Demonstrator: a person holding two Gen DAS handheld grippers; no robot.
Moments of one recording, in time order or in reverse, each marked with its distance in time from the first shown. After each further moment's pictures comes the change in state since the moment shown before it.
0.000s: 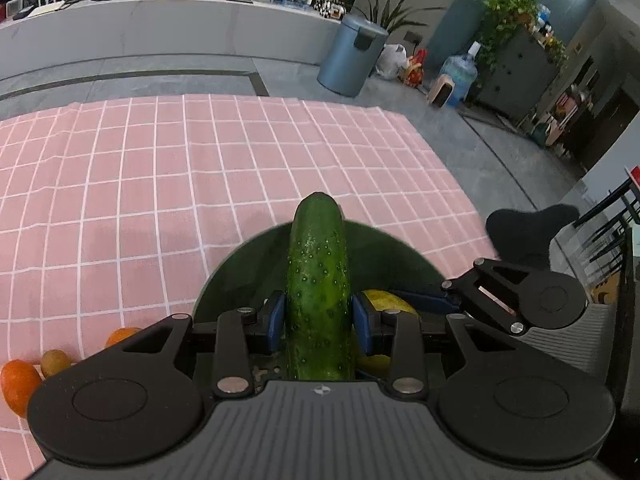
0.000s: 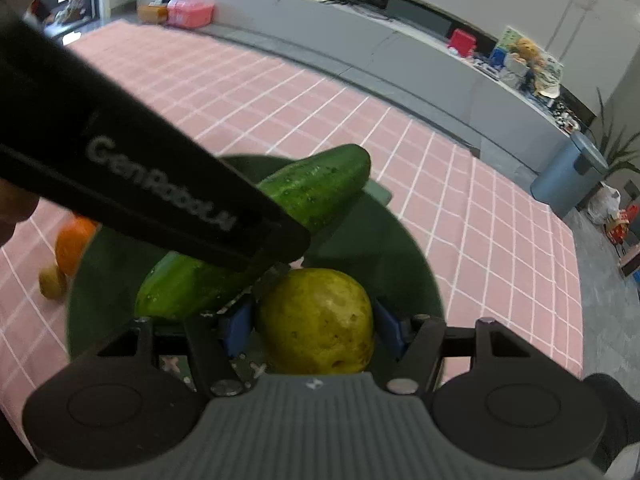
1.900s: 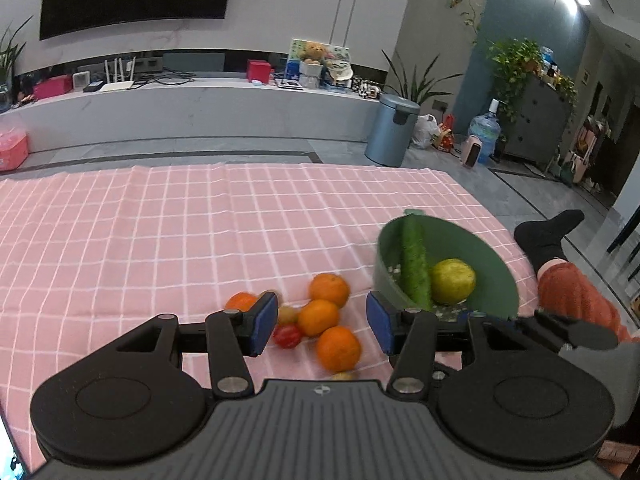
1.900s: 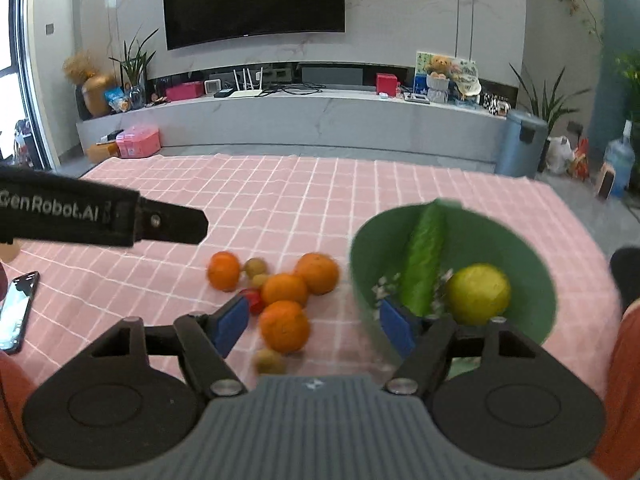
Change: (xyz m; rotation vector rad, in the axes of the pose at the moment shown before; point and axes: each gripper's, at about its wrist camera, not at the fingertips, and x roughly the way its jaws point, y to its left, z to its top) left arm -0.179 0.066 -0.093 0.052 -0.260 0.161; right arm -0.102 0.182 -0.011 0.416 -0.280 -0.076
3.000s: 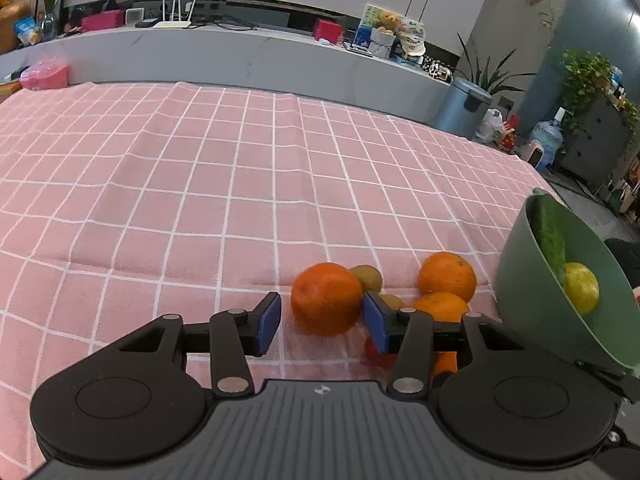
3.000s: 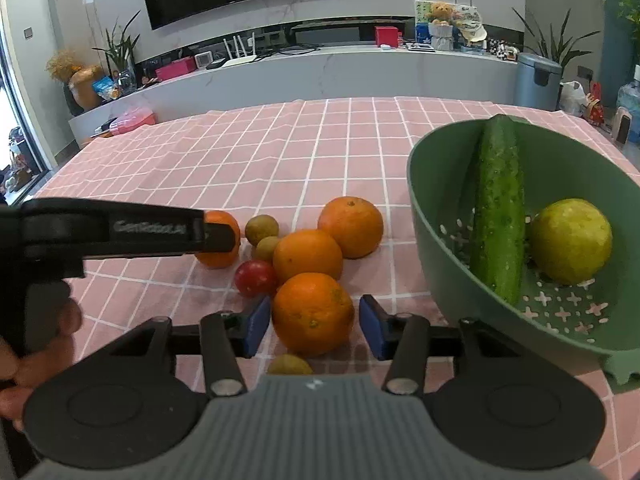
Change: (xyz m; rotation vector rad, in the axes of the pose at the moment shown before) left arm 0.103 0.067 -0.035 -0.172 0.064 0.092; right arm 0.104 0.004 -0.014 0.090 0.105 0.044
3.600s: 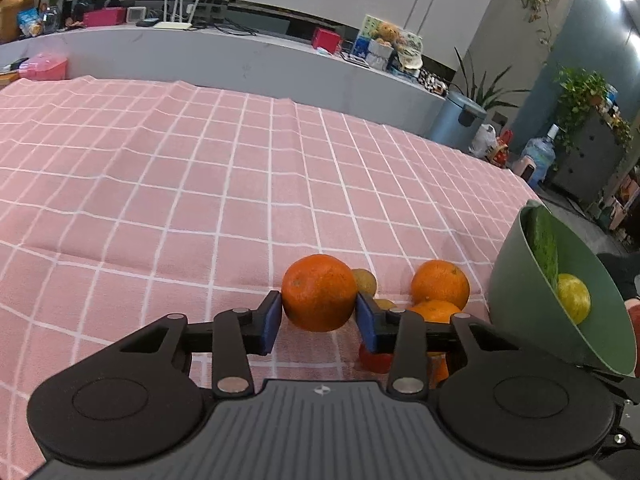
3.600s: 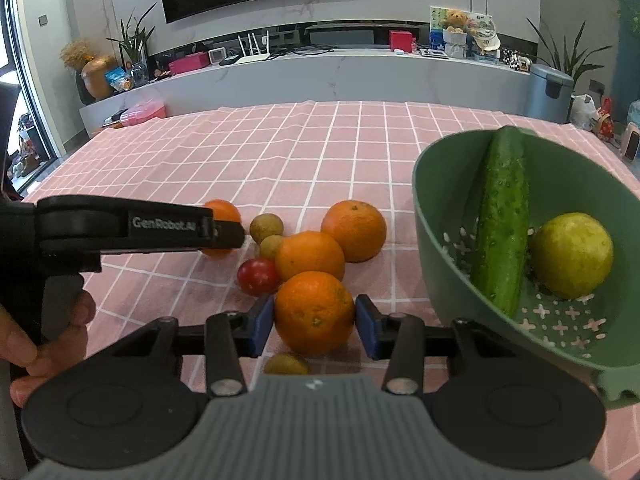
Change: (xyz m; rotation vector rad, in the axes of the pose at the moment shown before) left arm -0.008 0.002 -0.003 -0.039 -0.032 -0.025; right arm -0.005 0.001 0.000 -0.055 -0.005 0.012
